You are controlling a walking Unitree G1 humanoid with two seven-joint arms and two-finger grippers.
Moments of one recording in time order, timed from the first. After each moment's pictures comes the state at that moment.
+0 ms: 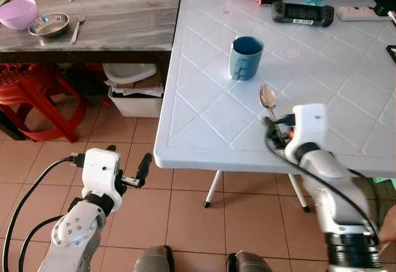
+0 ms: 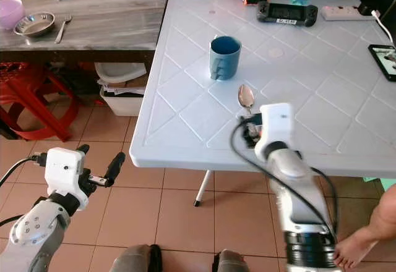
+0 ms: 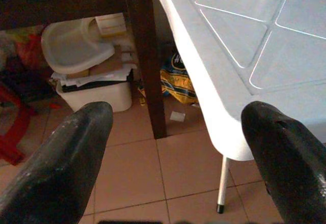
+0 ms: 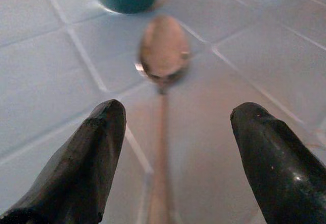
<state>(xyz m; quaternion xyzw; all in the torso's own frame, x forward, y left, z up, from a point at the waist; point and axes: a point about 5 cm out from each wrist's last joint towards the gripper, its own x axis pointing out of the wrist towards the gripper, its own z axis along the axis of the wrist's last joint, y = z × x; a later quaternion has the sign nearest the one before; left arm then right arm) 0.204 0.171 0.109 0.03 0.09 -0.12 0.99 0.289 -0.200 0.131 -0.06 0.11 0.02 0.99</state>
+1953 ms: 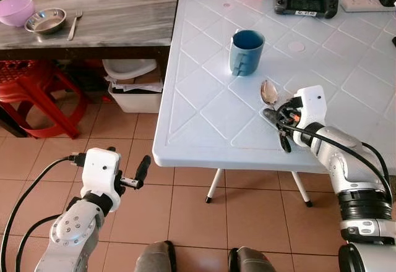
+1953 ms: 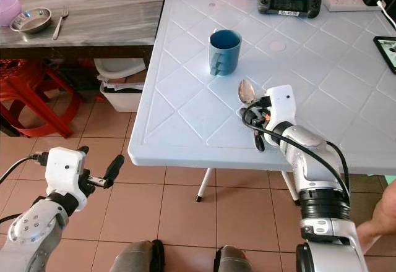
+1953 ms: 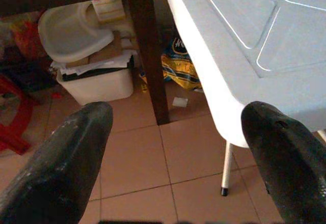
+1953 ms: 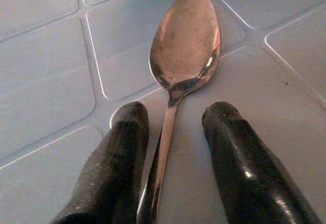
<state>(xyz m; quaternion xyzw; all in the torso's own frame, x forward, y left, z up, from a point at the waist) 0.205 0.174 0.109 0.05 0.11 -0.12 0.99 0.330 -0.215 0.137 -0.02 0.16 0.16 0.97</state>
